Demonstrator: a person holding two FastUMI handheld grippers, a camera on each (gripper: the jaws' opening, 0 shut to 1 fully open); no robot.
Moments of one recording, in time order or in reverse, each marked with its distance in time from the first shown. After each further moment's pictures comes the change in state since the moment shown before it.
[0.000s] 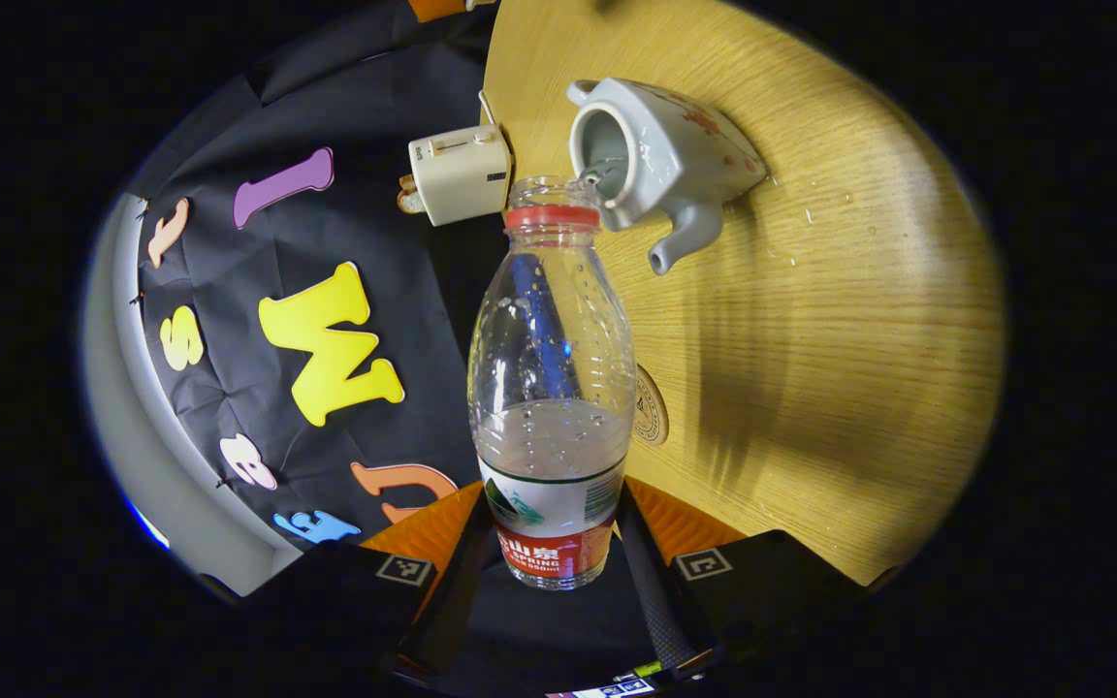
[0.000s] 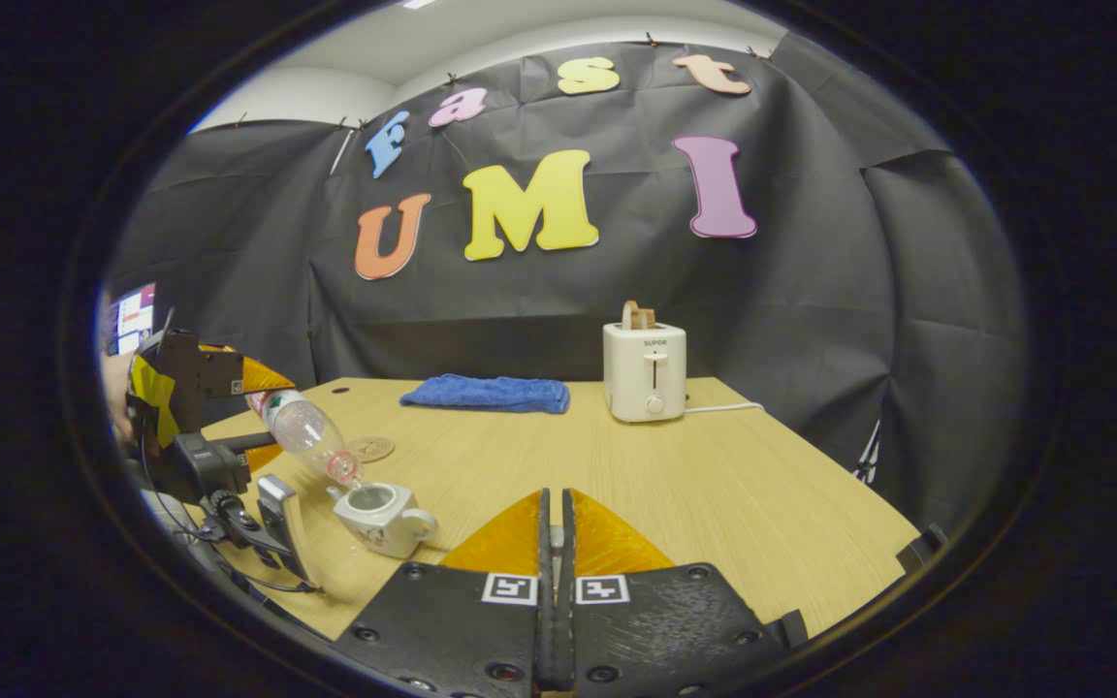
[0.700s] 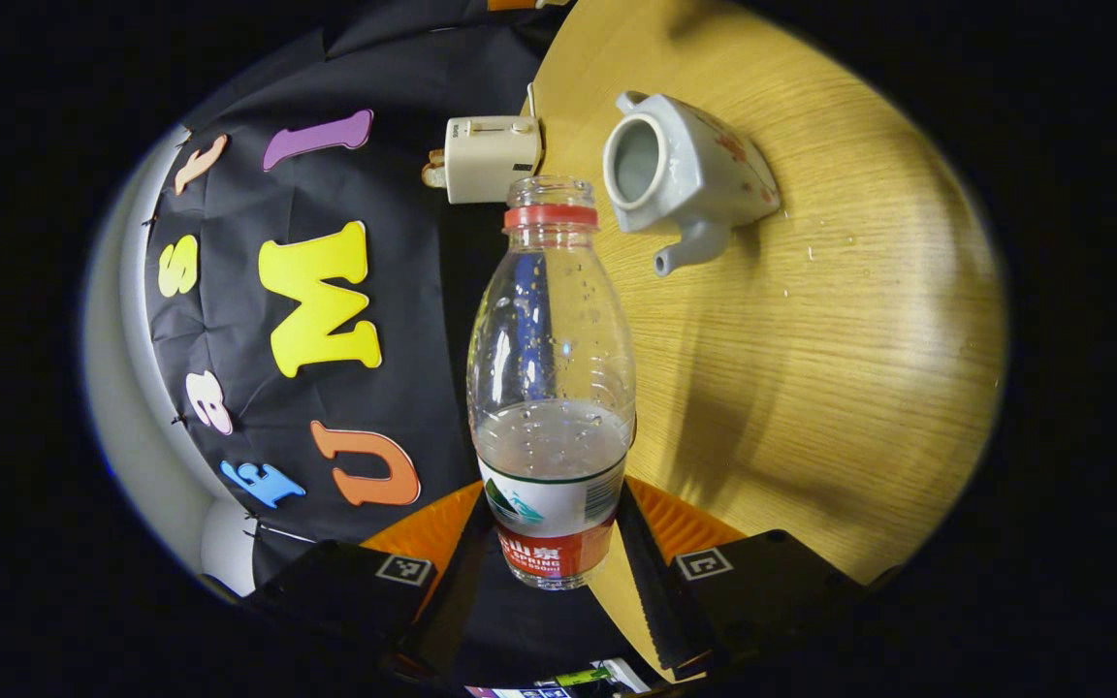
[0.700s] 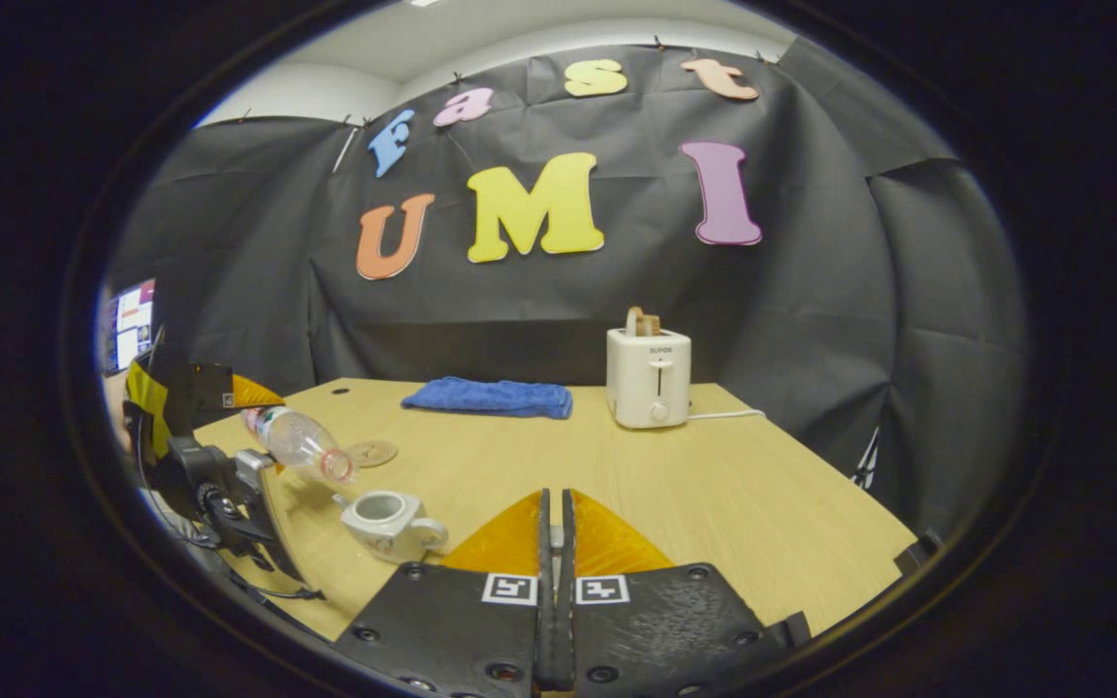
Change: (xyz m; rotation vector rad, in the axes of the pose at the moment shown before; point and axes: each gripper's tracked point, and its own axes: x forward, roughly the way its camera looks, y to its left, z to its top) left arm -0.005 -0.028 -0.004 -0.208 -0.003 -0.077; right arm 0.002 0.009 0.005 -0.008 -0.001 -0.007
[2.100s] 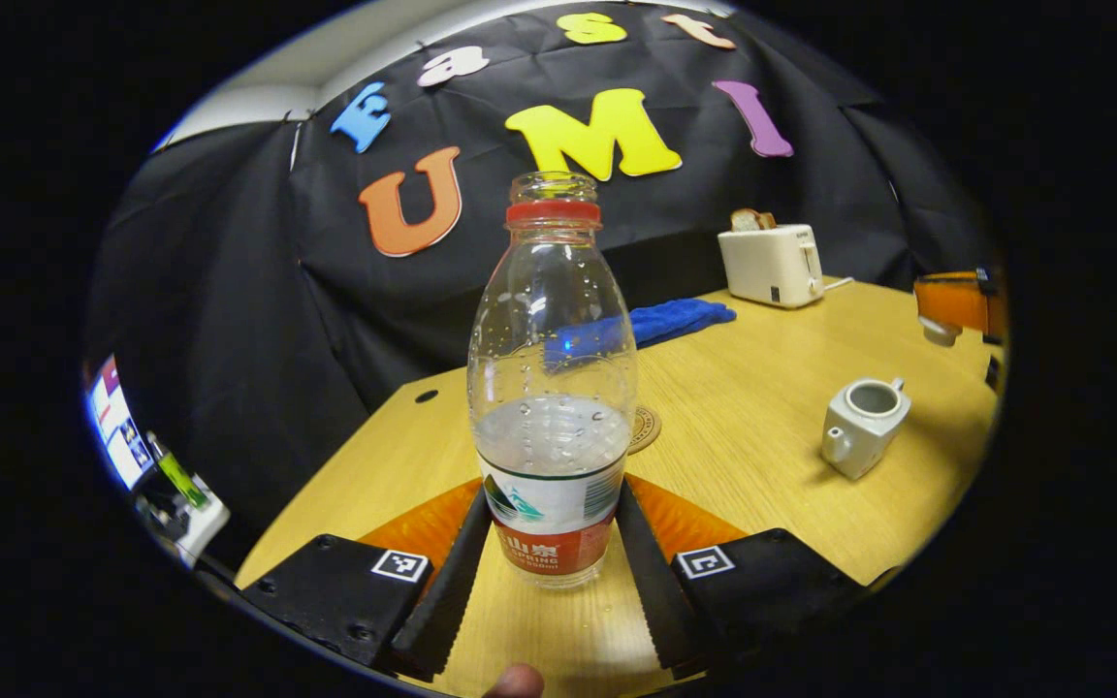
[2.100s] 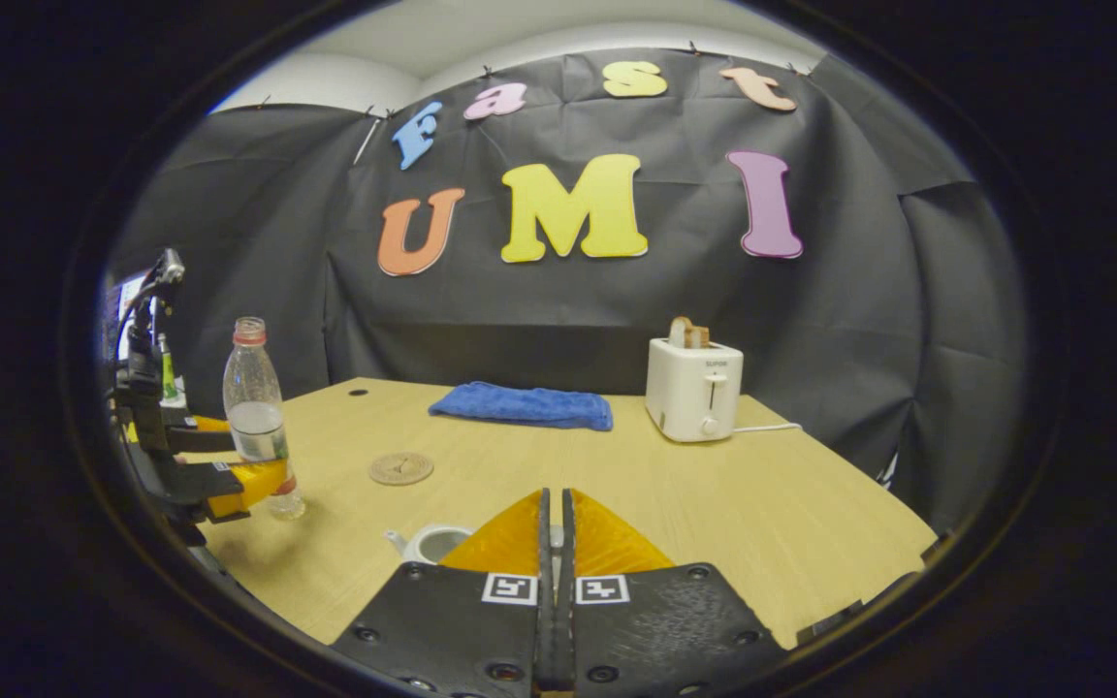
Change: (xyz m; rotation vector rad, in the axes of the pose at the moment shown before) left arm 0.000 -0.015 -0.053 -1.255 -0.043 -0.042; right arm 0.022 0.066 0.016 -0.046 -0.008 0.015
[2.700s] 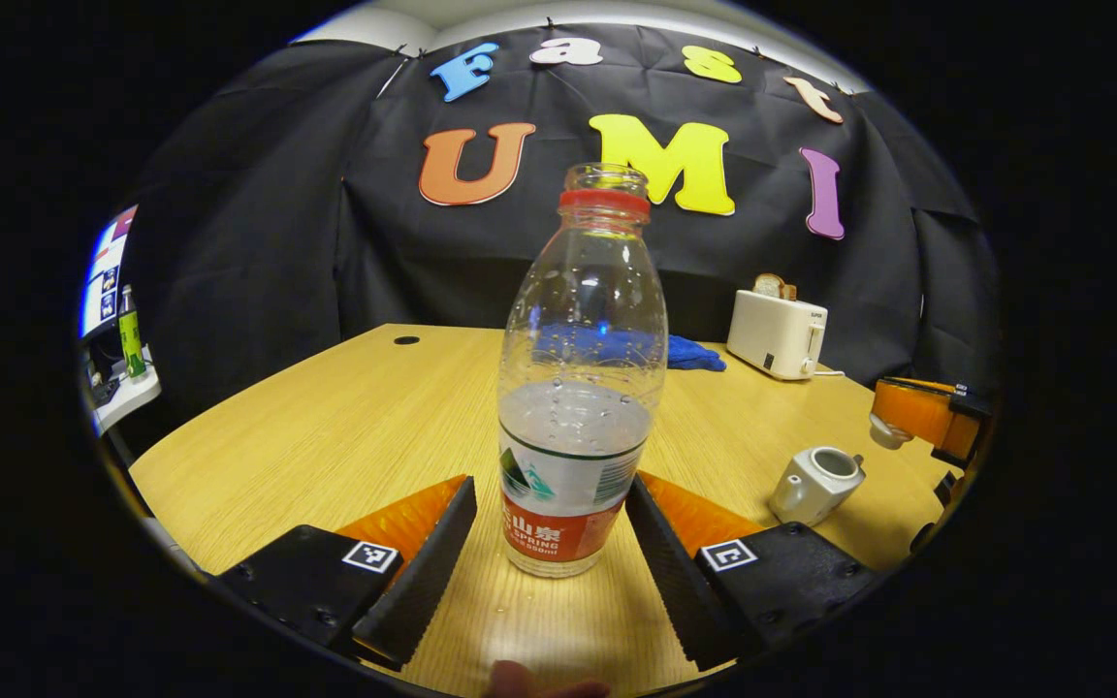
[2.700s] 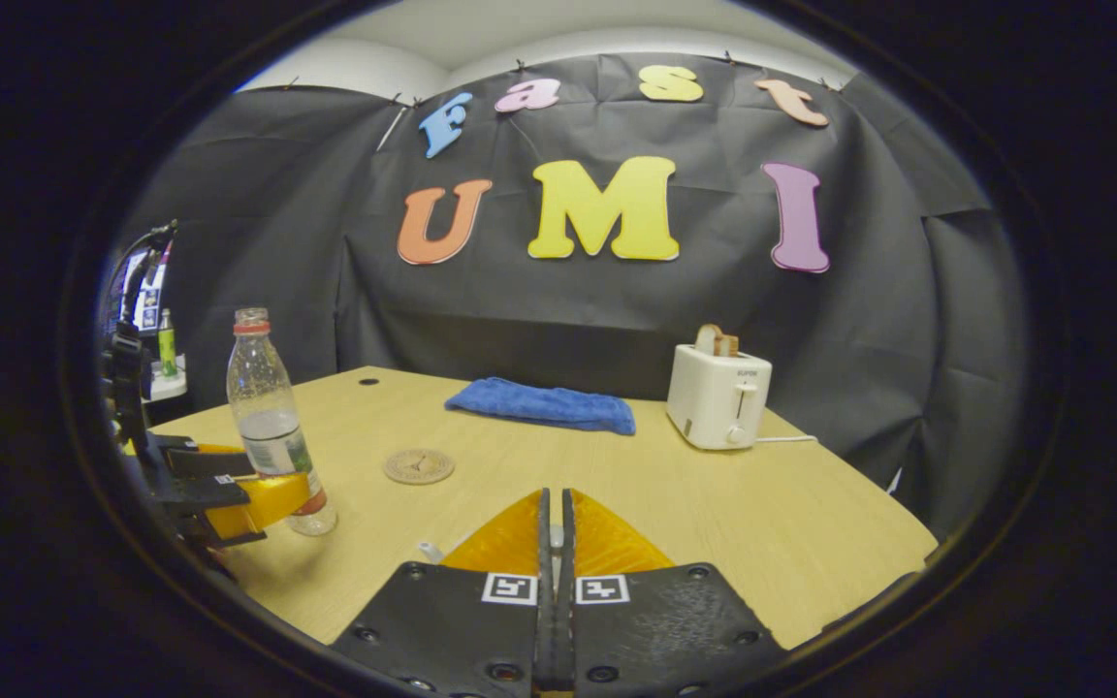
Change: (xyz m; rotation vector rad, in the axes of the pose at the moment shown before) left arm 0.000 -0.021 -0.017 -0.451 -0.029 -0.072; right arm 0.014 0.040 -0.004 -0.061 0.002 0.013
